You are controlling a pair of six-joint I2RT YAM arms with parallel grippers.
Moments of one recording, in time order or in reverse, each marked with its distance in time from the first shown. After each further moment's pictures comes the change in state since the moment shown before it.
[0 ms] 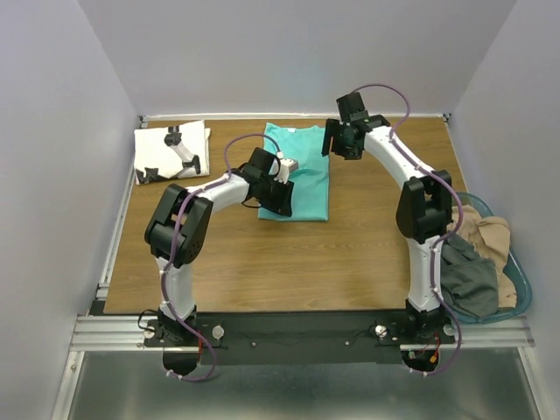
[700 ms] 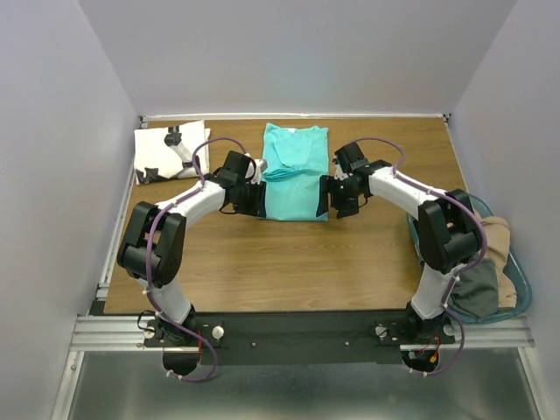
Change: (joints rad) left arm 0.089 -0.236 -0.164 -0.106 -0.171 -0.128; right arm 0.082 -0.391 -0.736 0.108 -0.294 0.002
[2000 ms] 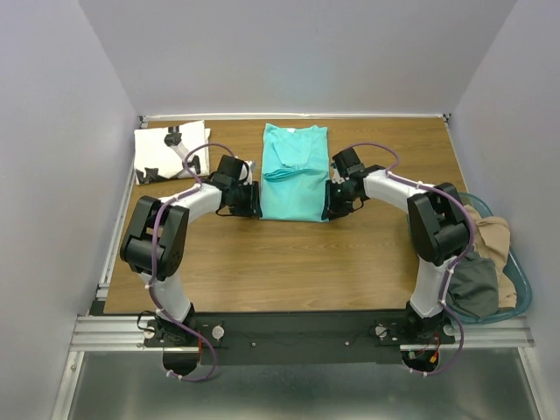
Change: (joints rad) left arm 0.064 0.047 -0.072 0.122 -0.008 -0.109; right arm 0.005 0.085 -0.036 0.119 0.004 0.007
